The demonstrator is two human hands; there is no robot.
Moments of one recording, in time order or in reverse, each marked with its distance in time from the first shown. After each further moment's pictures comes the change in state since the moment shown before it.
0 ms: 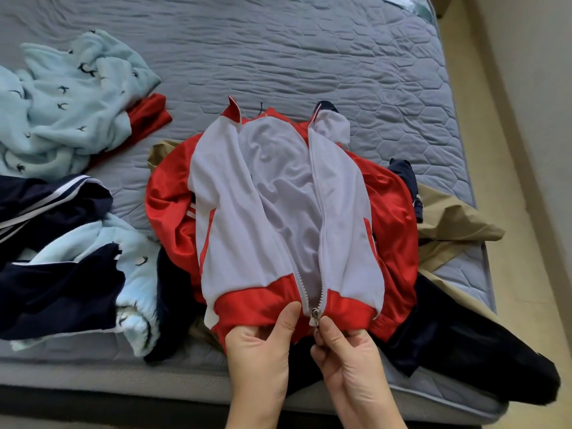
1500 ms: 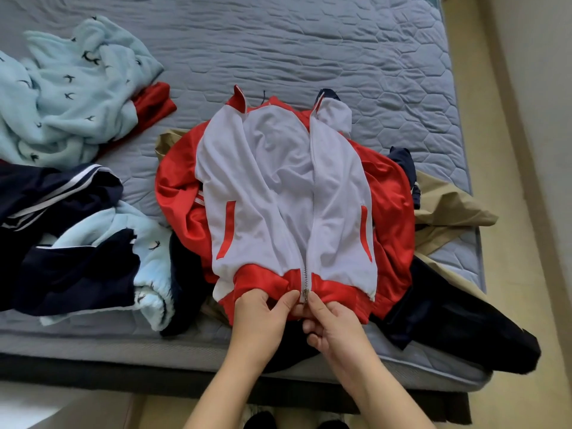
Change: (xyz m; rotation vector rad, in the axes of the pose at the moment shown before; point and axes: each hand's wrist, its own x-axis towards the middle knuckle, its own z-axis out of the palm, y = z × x) left_hand 0.024 -0.007 -0.030 0.654 -0.225 0.032; right_hand 0.006 0.006 -0.005 -0.416 -0.026 0.157
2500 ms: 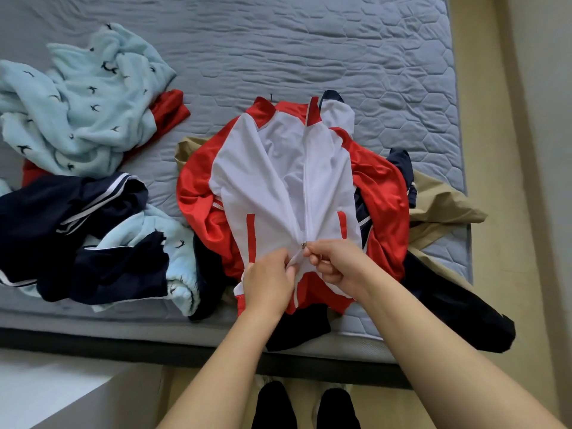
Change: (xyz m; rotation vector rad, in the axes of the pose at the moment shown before) left_hand 0.027 0.061 -0.017 0.699 -0.049 0.121; right_hand 0.003 -0.122 0.037 -0.279 -0.151 0.089
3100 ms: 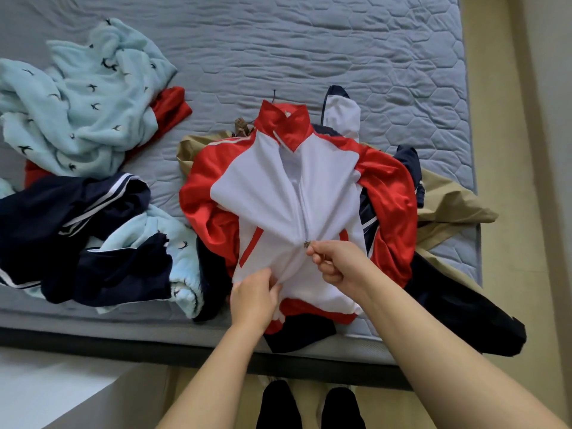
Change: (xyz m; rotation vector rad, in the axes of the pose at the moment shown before) left_hand 0.001 -0.057 0.026 0.099 -0.047 -0.056; right_hand 0.018 0.004 0.000 0.104 0.006 0.017
